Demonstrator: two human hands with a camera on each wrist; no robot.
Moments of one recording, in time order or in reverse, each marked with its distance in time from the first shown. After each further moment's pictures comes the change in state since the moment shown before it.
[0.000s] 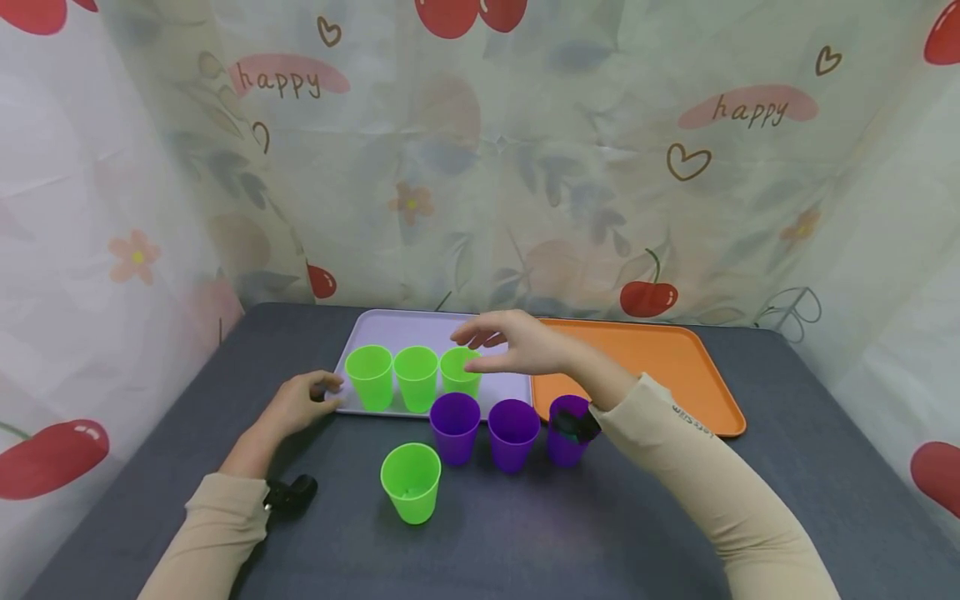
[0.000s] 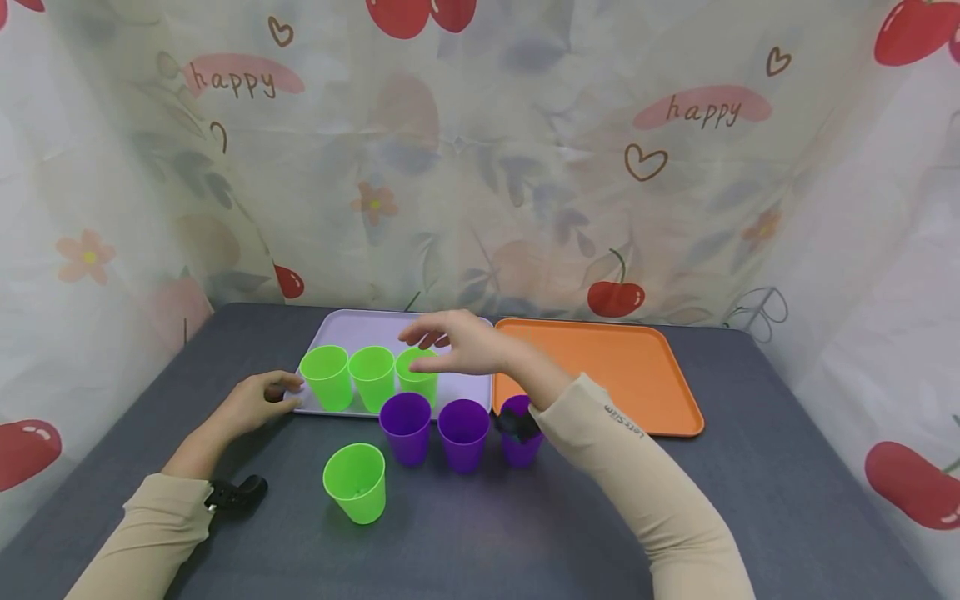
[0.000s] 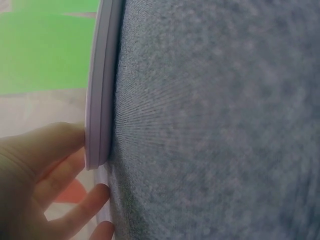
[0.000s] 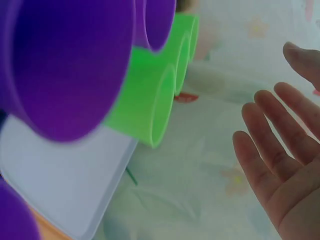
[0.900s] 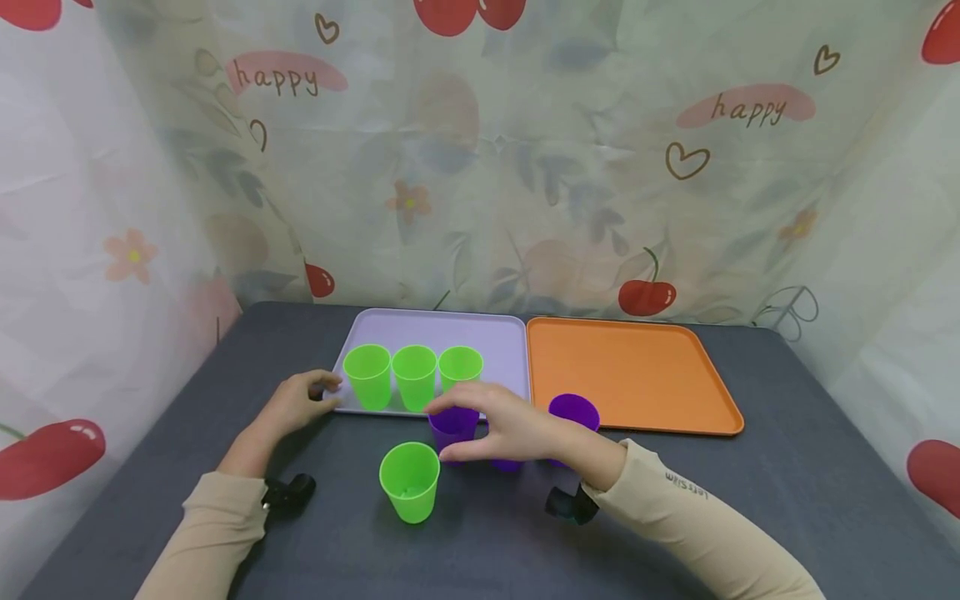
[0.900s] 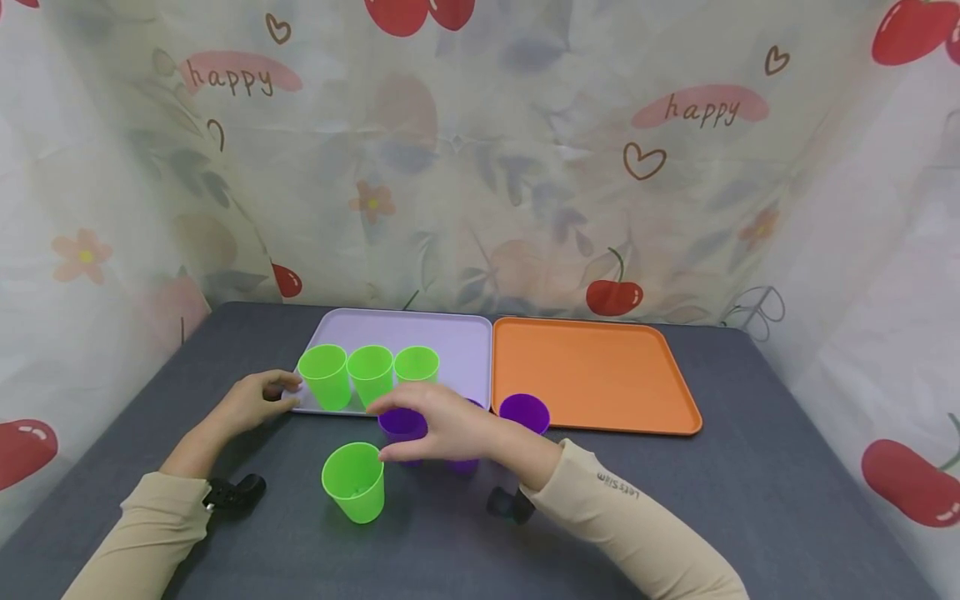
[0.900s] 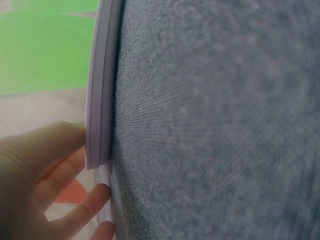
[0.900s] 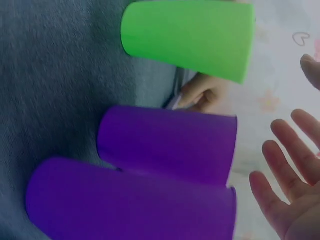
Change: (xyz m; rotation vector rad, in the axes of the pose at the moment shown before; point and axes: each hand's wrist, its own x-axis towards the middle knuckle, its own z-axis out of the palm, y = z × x) left_hand 0.001 0.001 0.000 0.007 -0.010 -0.011; right_hand -0.028 -0.021 0.073 -0.086 0.101 -0.275
